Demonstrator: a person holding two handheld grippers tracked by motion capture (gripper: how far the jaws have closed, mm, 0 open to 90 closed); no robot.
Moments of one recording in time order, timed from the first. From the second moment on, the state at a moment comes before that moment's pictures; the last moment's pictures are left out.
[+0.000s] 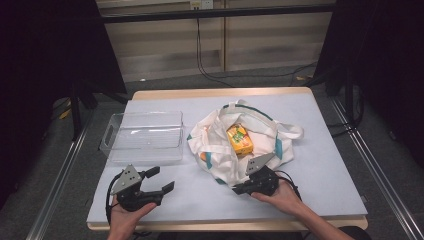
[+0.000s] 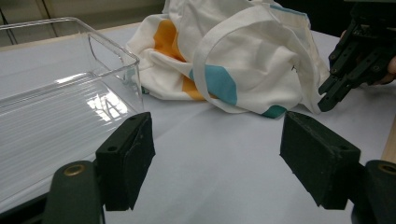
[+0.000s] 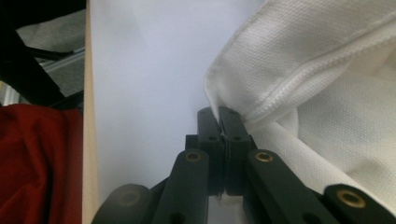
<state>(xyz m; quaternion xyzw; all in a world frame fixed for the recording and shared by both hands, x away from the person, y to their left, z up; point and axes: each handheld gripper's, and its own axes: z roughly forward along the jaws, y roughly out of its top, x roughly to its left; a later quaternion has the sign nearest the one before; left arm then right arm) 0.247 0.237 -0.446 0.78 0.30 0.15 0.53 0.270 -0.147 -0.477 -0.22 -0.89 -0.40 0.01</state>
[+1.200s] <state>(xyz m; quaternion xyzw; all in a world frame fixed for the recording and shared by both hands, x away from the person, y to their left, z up) 0.304 0.157 -0.406 0.80 0.24 0.08 0.55 0.319 -0.255 -0.405 -0.31 -0.82 -0.47 -0.11</state>
